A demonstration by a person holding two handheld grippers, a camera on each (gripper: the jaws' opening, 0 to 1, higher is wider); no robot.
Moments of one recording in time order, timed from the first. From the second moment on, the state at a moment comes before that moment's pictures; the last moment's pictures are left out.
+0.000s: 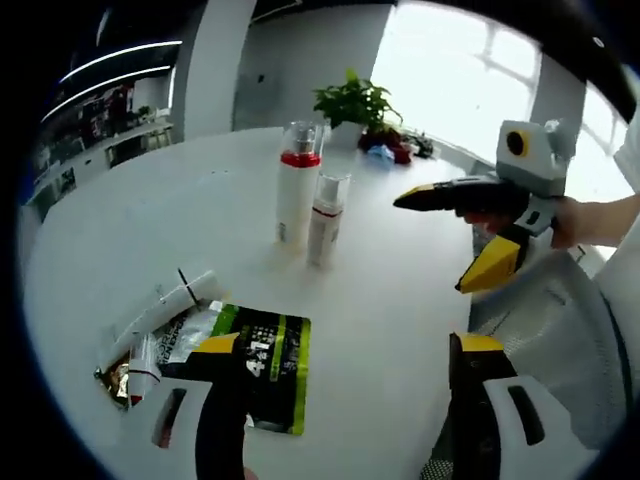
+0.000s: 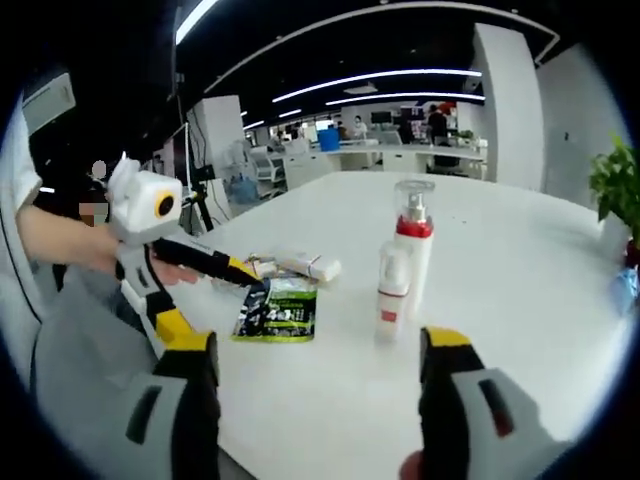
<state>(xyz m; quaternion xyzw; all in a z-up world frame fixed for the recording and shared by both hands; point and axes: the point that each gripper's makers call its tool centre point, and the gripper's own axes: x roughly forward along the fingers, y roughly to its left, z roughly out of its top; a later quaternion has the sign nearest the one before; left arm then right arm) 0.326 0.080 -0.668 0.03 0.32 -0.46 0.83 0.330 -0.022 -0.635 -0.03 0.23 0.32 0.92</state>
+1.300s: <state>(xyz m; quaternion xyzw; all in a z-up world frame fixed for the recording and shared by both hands) 0.275 0.155 -0.653 -0.03 0.32 -0.35 0.88 0.297 -0.035 -0.632 0.01 0.25 0.31 0.92</state>
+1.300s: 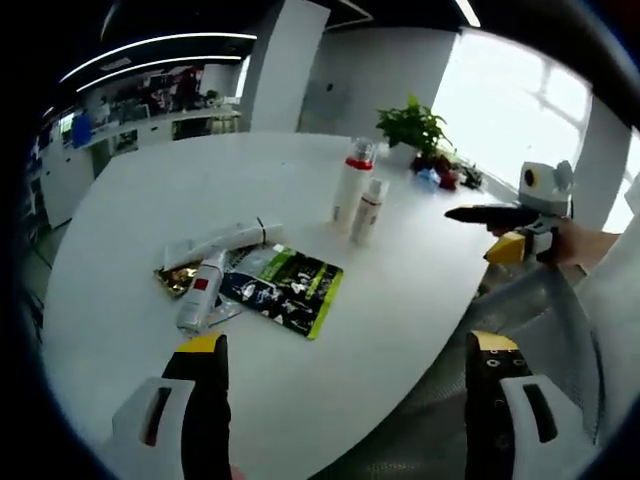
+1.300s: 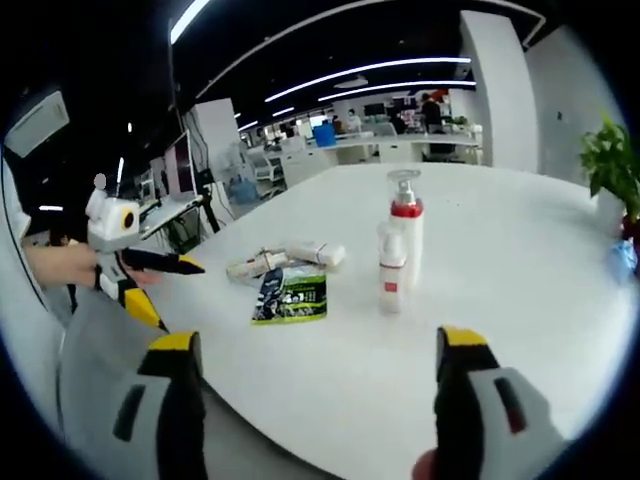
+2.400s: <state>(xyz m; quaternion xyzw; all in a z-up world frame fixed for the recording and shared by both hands) 0.277 0.161 -0.649 -0.05 0.30 -0.35 0.89 0.295 -0.020 -0.650 -0.02 0.29 0.33 0.90</state>
